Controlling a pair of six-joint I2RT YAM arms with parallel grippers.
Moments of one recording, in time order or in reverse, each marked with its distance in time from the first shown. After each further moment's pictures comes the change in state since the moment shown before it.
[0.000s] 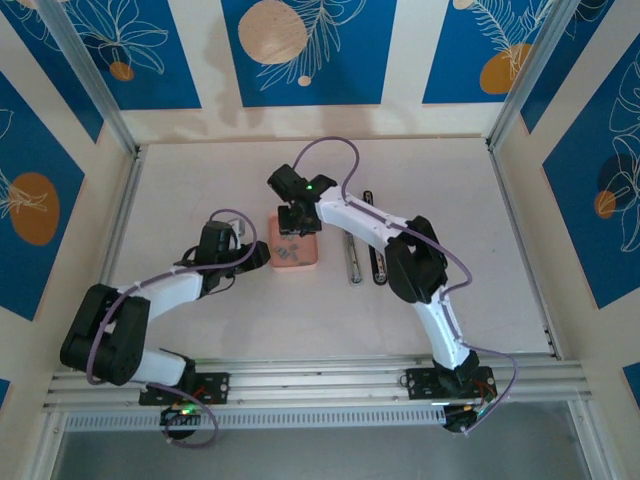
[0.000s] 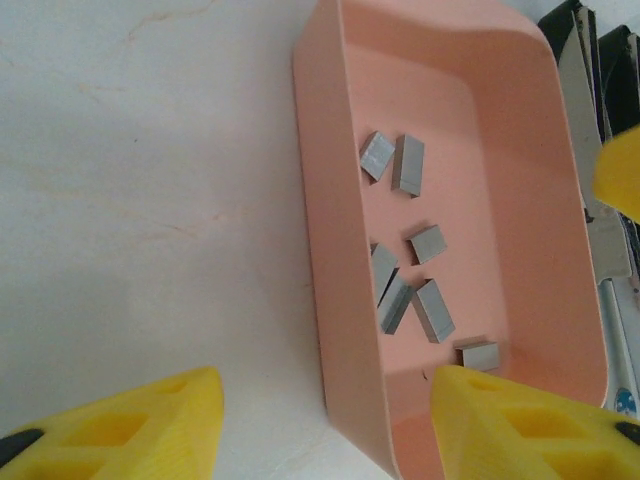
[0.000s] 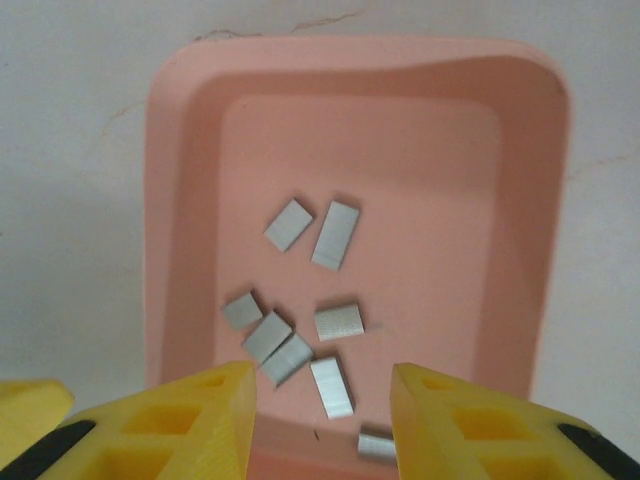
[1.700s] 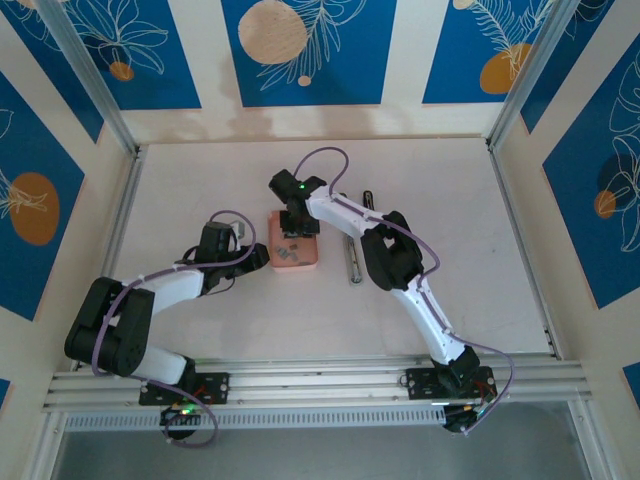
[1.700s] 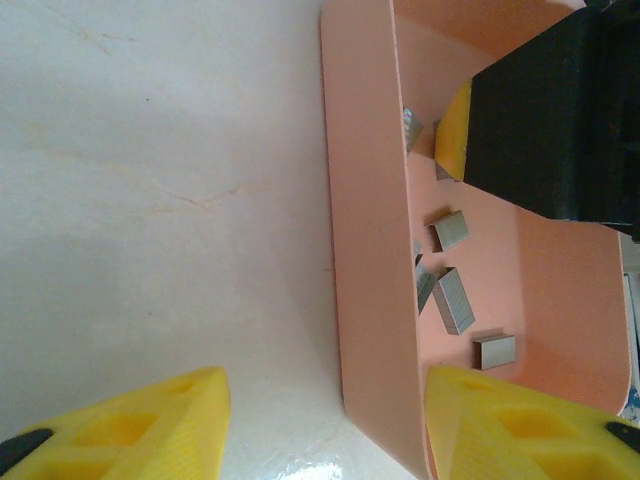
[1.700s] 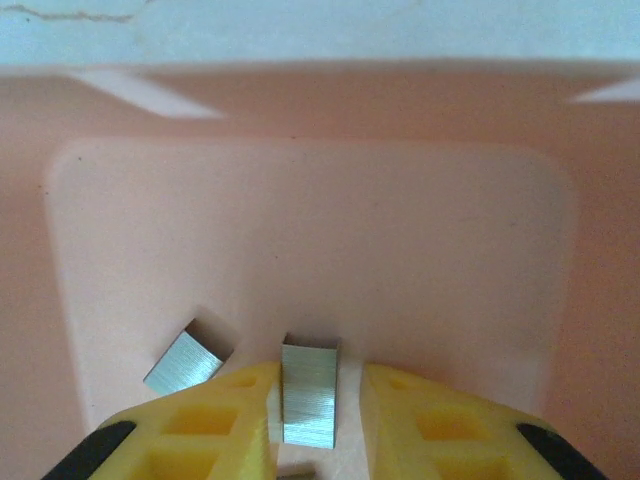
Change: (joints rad) left arm 0.019 0.040 0.000 0.001 0.040 -0.017; right arm -0.049 0.249 0.185 -0.062 -0.056 -0.010
